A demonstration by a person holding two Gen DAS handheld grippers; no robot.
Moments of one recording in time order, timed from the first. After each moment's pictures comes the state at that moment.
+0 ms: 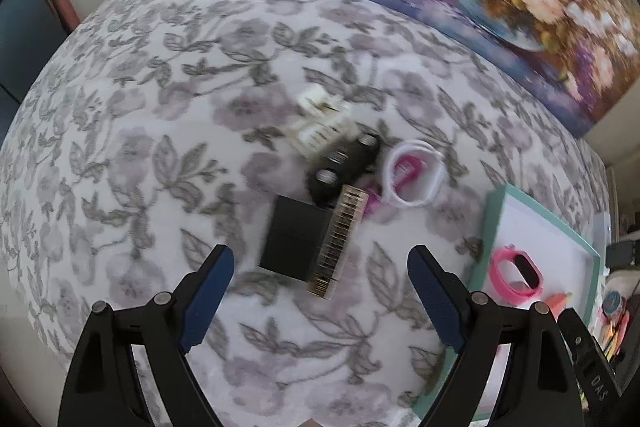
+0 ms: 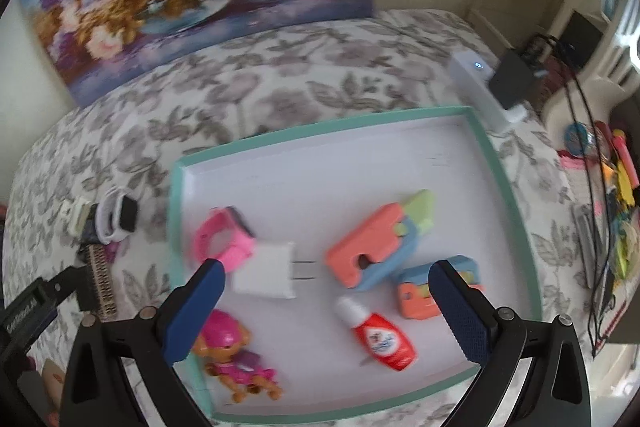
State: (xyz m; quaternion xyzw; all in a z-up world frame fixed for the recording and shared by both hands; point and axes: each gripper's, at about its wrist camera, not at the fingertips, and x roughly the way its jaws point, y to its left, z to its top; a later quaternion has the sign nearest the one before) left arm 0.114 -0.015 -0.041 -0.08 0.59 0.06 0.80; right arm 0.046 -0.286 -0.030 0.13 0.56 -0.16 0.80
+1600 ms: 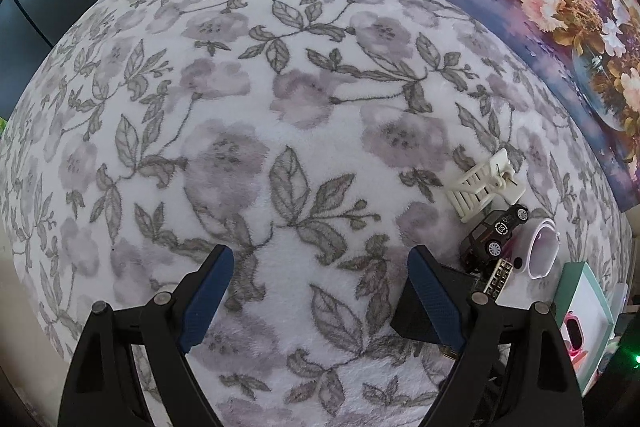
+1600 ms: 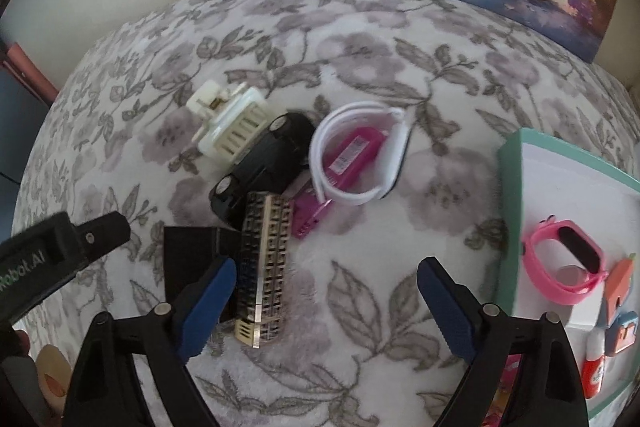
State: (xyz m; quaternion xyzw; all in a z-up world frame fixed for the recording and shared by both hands) left arm 0.138 0.092 -0.073 -0.14 0.61 0.13 0.77; right arm 0.121 -0.088 -0.100 0.05 0.59 0.02 0.80
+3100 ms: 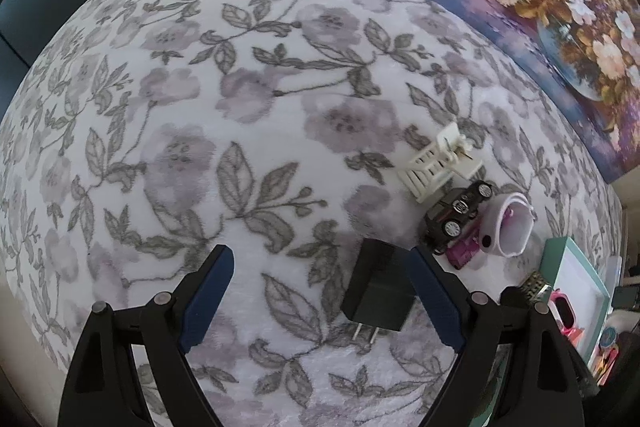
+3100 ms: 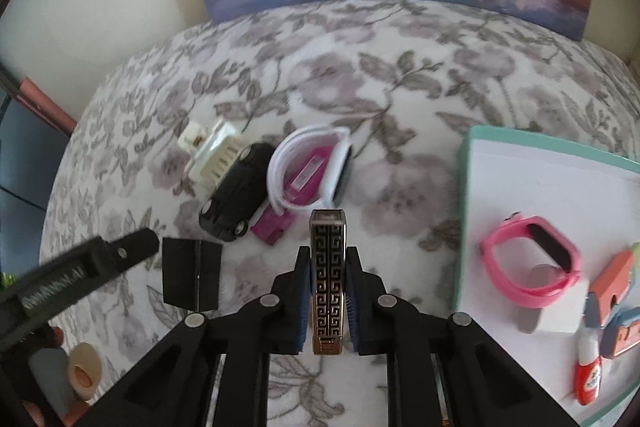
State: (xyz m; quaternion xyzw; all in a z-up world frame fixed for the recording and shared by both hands) left arm 0.142 0.066 -0.073 -0.12 0.62 0.07 0.78; right arm 0.112 -0.145 -0.076 0.13 0.57 0.03 0.81
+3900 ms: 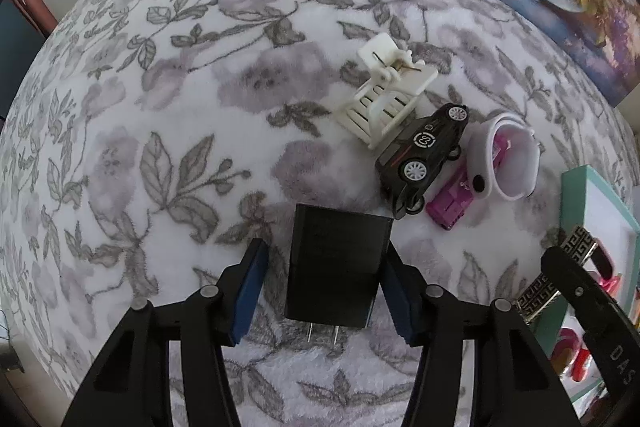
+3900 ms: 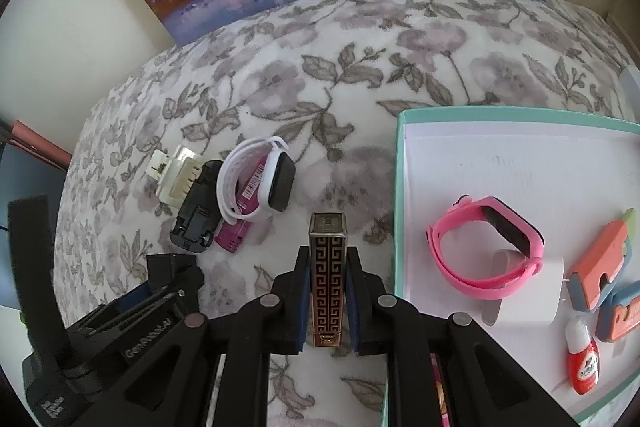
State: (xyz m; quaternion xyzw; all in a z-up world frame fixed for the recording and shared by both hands) left arm 0.133 0.010 -0.112 -0.02 0.63 0.03 0.77; right arm 0.109 -0.178 -0.081 0.18 0.58 0.00 0.79
